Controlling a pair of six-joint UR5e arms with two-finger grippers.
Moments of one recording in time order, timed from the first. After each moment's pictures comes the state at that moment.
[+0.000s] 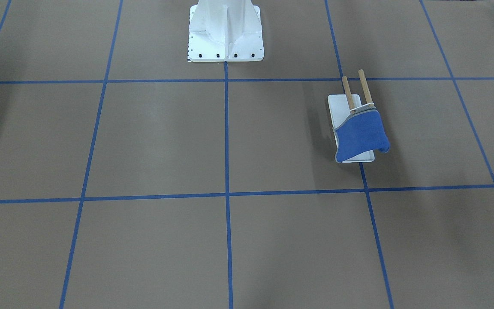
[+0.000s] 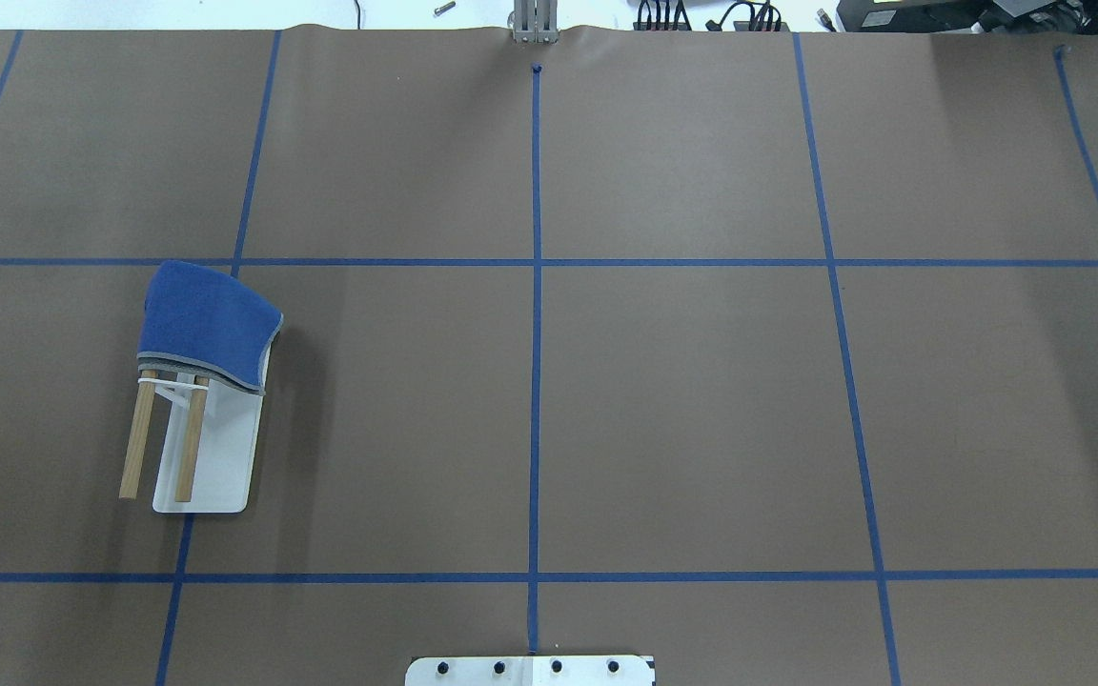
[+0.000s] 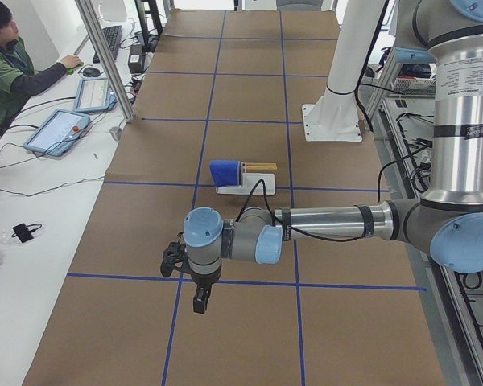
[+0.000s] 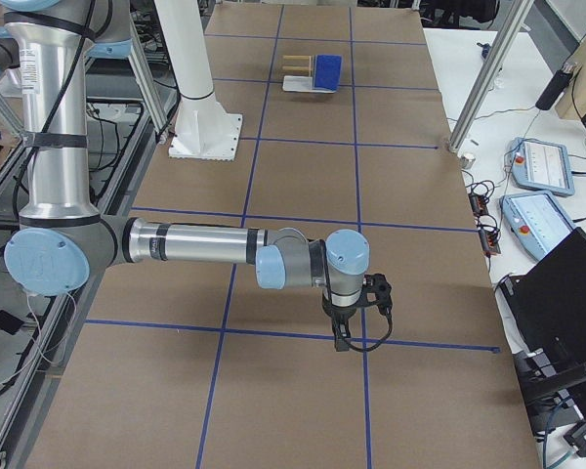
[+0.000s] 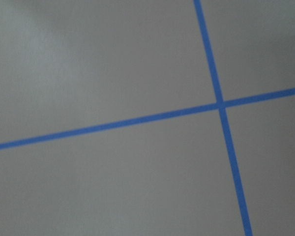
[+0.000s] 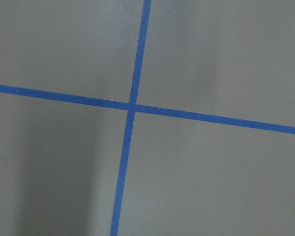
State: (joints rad) left arm -1.58 -1.49 -1.58 -1.71 -2.28 0.08; right arm 1.52 -1.59 1.58 -1.46 2.25 -0.03
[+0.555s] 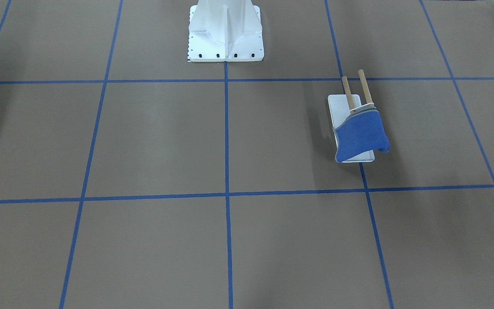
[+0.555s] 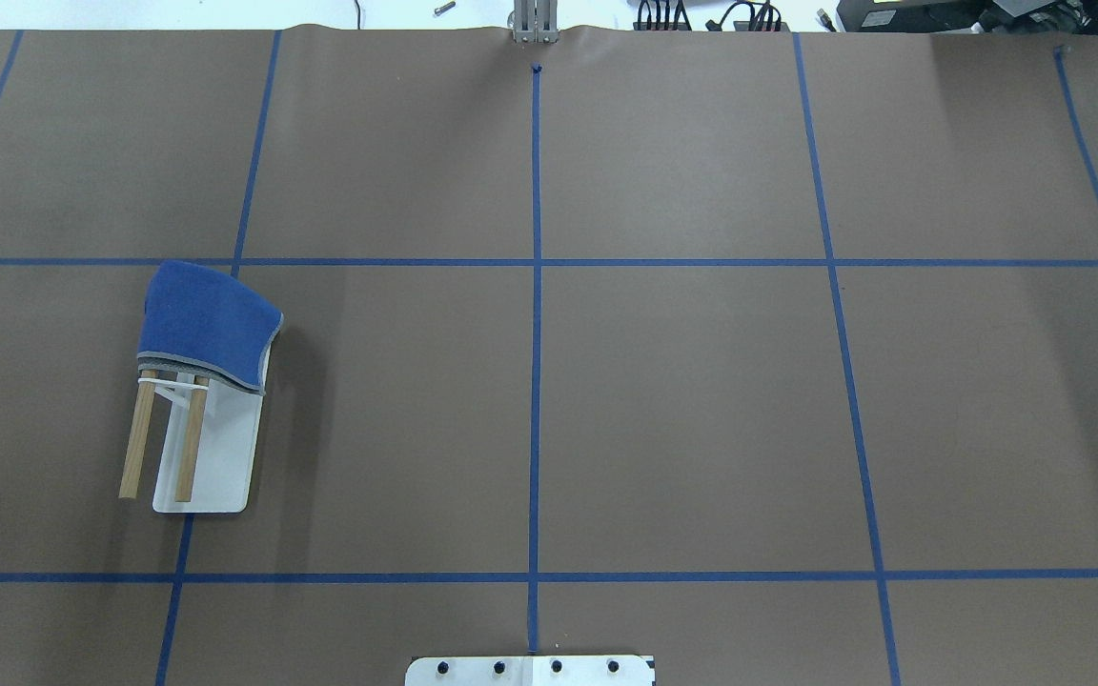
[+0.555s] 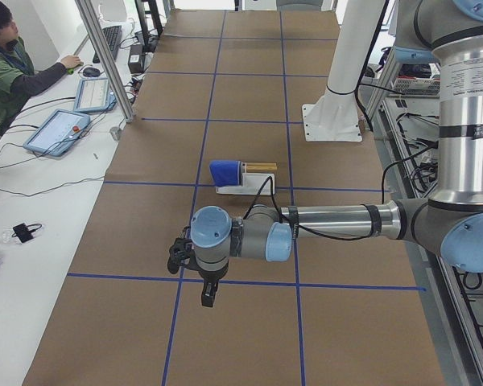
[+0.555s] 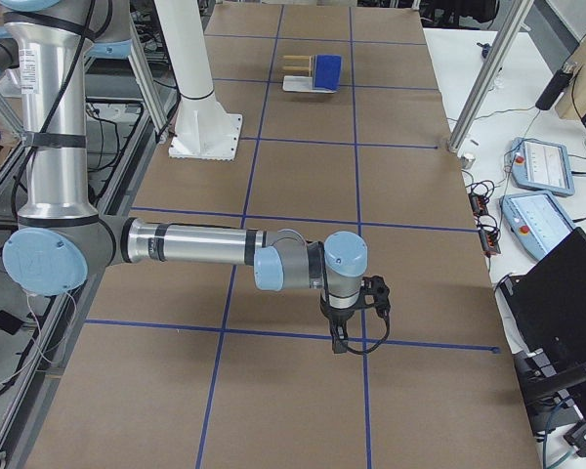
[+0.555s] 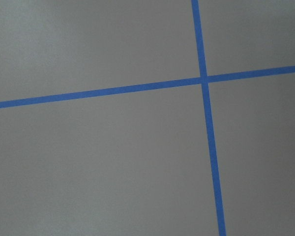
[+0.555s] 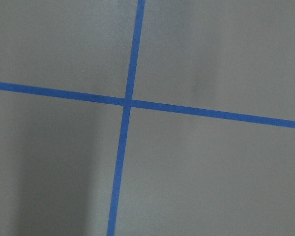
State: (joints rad) left arm -1.60 -1.46 -1.63 -1.70 -2.32 0.08; right arm 1.52 -1.60 1.57 -1.46 2.25 -0.02
